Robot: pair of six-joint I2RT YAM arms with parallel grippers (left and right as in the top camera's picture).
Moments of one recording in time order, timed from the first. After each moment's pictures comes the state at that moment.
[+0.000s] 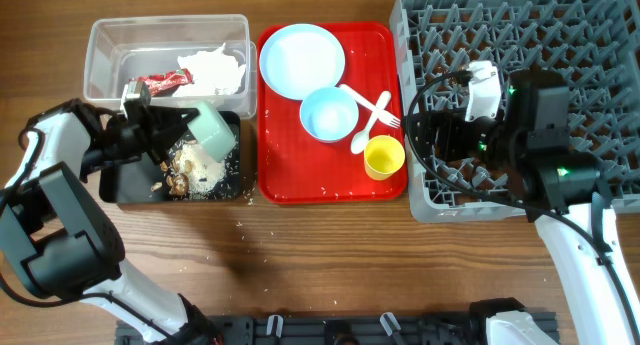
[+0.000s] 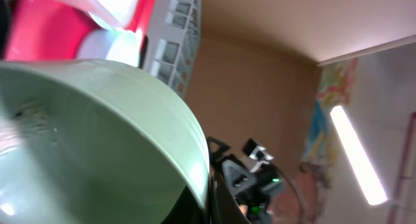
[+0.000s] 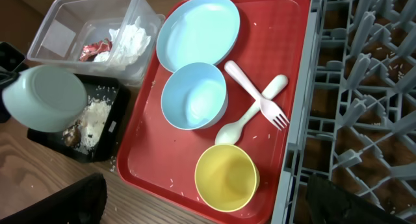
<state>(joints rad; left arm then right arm) 0.45 1.92 1.25 -1.20 1.49 0.05 0.11 1.17 1.09 -0.71 -0.43 0.13</state>
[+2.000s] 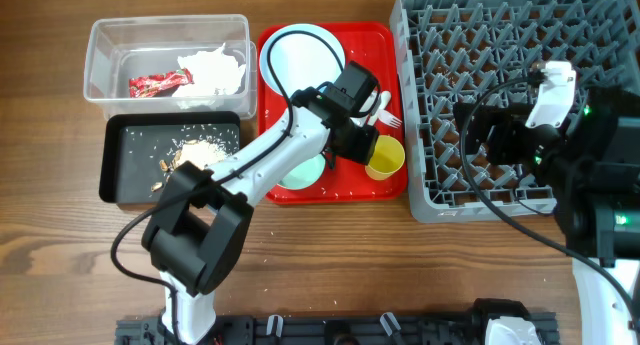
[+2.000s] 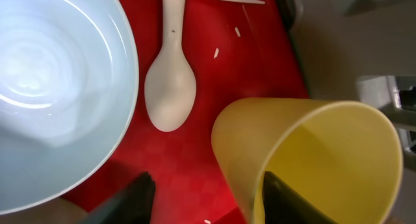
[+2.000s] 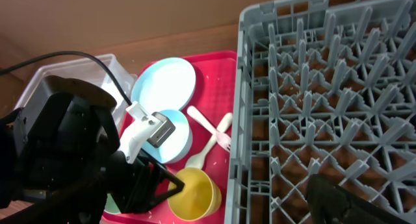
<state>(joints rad) -0.67 1.98 1.49 -0.74 0.20 -0.27 -0.08 1.00 1.15 -0.79 -0.40 0.13</state>
